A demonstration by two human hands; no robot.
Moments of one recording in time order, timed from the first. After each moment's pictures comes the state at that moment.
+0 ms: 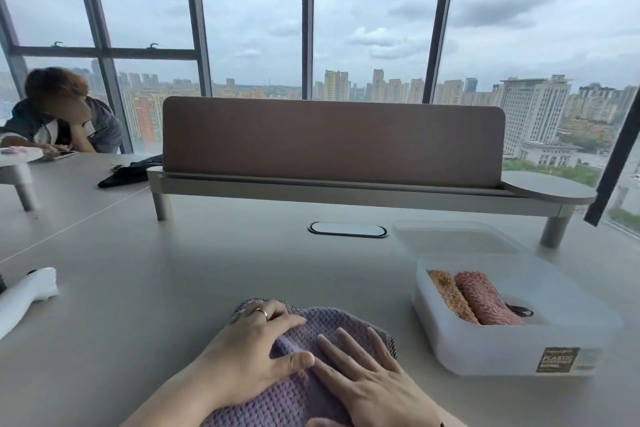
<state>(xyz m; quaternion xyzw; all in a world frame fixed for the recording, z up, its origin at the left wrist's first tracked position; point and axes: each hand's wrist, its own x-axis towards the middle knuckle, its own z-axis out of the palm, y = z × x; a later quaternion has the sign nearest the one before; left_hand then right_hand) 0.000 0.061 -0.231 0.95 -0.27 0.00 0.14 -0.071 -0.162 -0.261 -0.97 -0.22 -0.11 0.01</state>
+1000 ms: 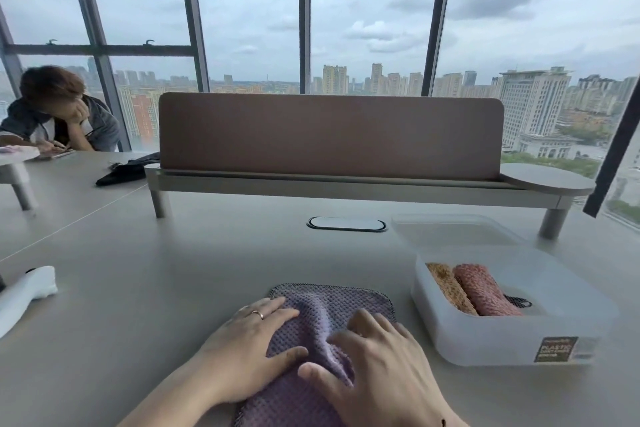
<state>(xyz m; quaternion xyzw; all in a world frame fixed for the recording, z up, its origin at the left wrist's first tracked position) -0.003 0.062 -0.231 0.97 -0.24 -0.03 0.11 -0.084 -0.147 -0.215 -0.97 -0.09 -0.21 0.12</state>
